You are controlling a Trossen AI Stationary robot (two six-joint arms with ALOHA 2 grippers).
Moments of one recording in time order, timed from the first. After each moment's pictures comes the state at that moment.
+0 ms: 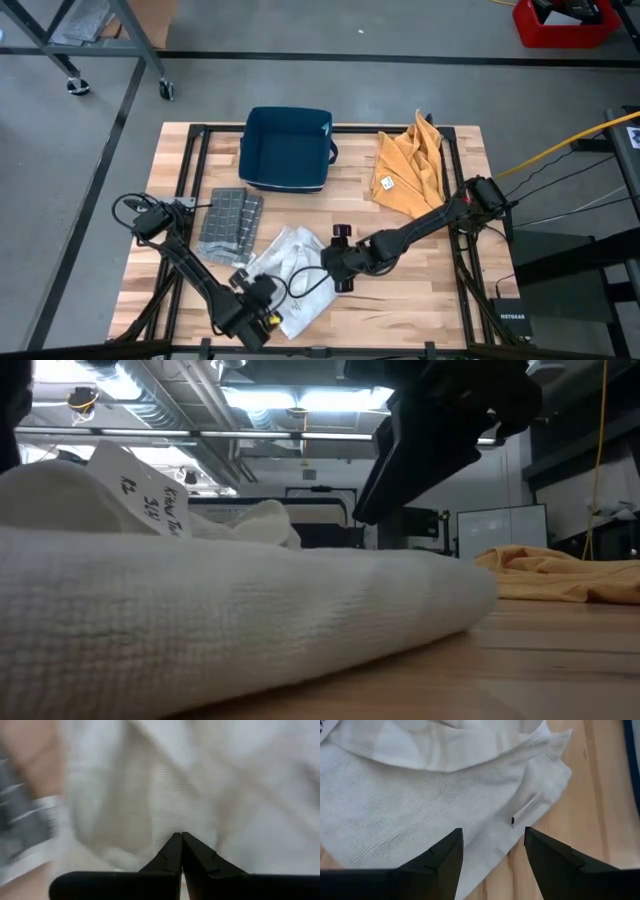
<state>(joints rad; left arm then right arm) -0.82 1.98 1.44 -1.01 -0.51 -1.59 0.41 1.88 1.28 -0.42 0.34 0.23</state>
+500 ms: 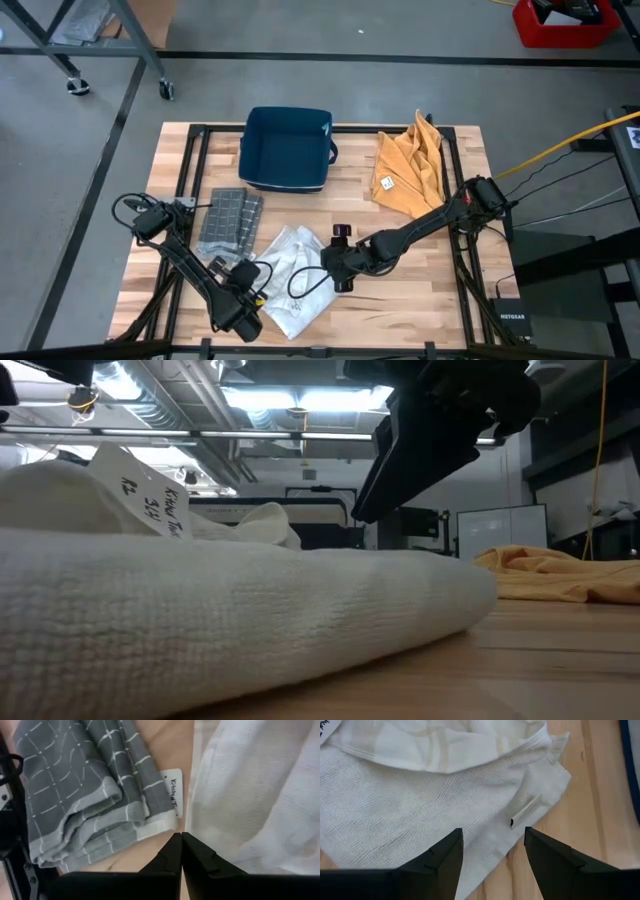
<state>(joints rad) -0.82 1.98 1.44 -1.40 -0.38 -1.76 0.41 1.88 1.28 -0.42 0.35 0.23</state>
